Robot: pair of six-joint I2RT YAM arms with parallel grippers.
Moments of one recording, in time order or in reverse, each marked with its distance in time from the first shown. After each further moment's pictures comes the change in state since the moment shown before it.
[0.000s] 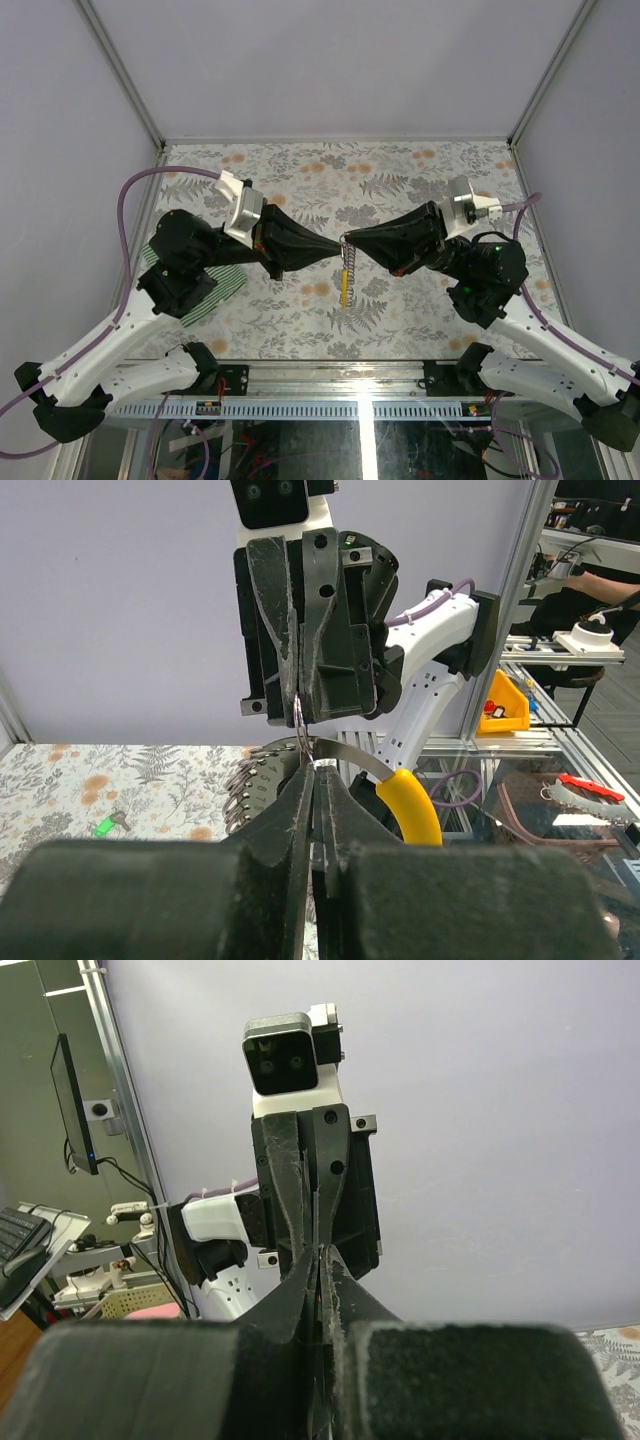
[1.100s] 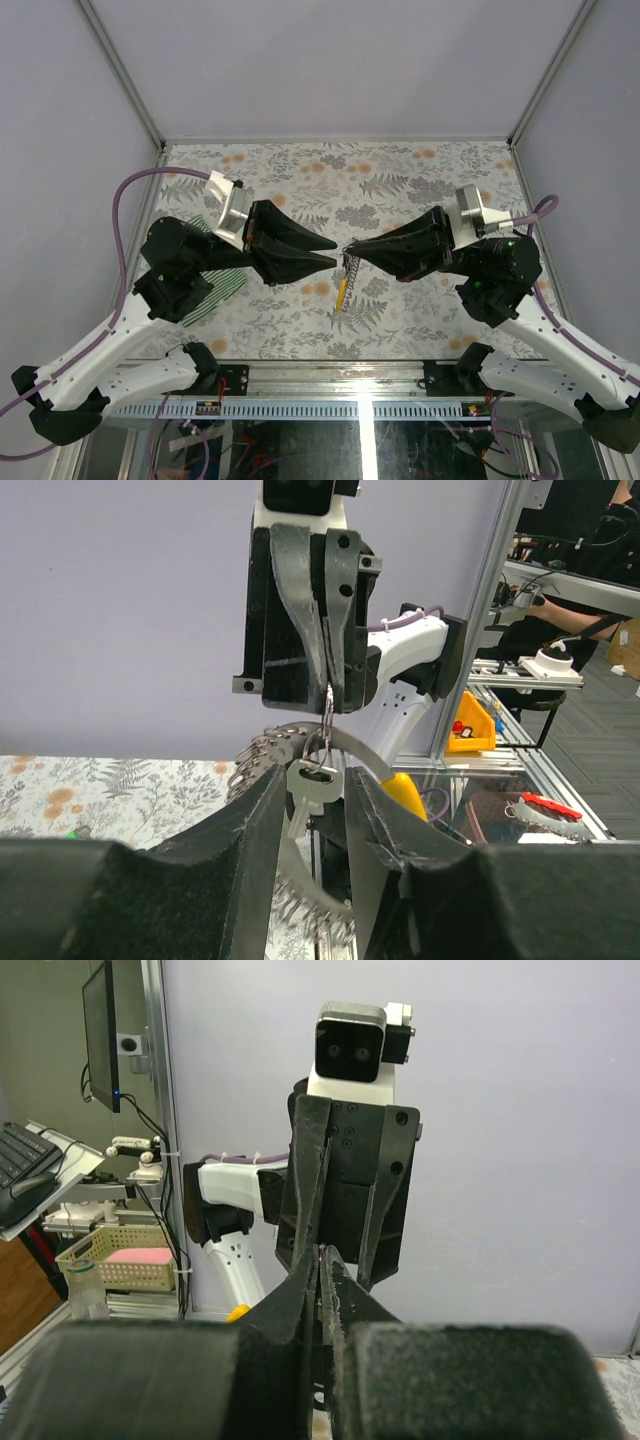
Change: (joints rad) left arm -0.014 -0.032 -0.020 0.047 -0.025 -0.093; right arm 0.000 -0.014 0.088 -0.098 -0.158 -0.138
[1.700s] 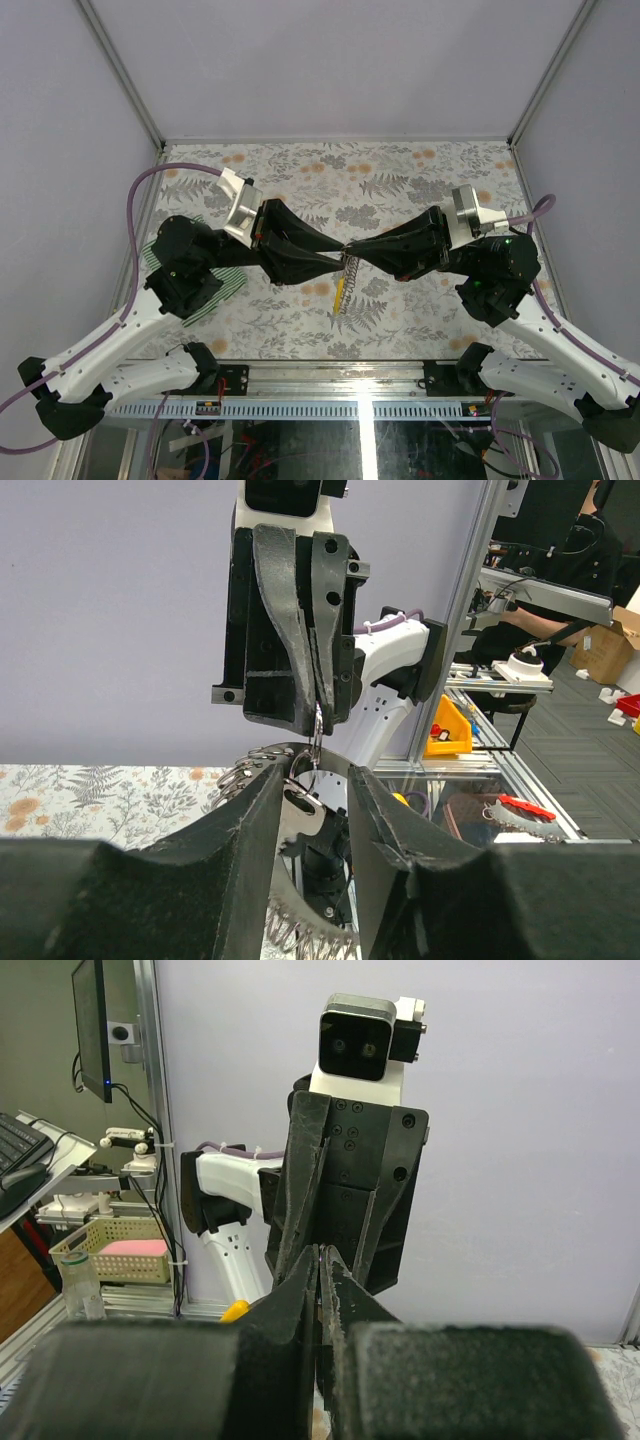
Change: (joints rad) left arm -0.010 0.039 -0.018 0.099 0.029 -0.072; right arm 0.000 0.003 0.006 -0.039 -0.008 -0.030
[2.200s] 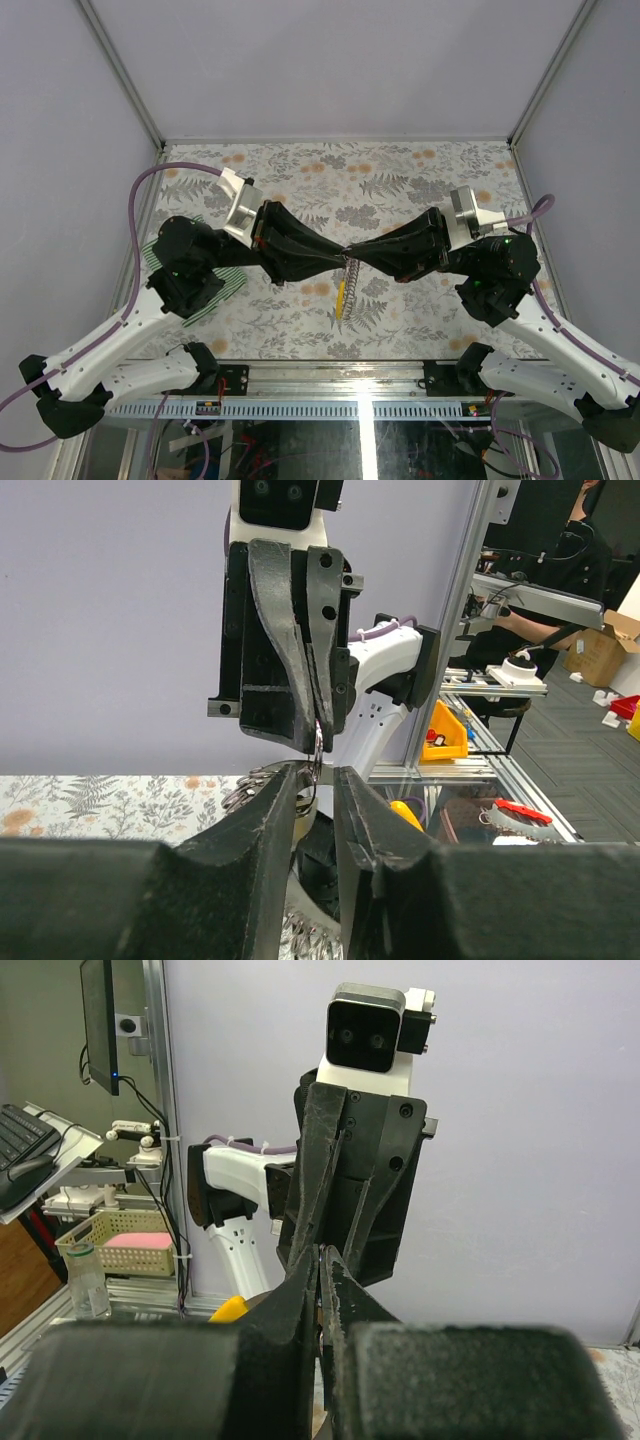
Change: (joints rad) left arm -0.007 0.011 0.000 0.035 0.000 -0.004; right arm 0.000 0.002 0.002 -0.001 -0.021 -0.002
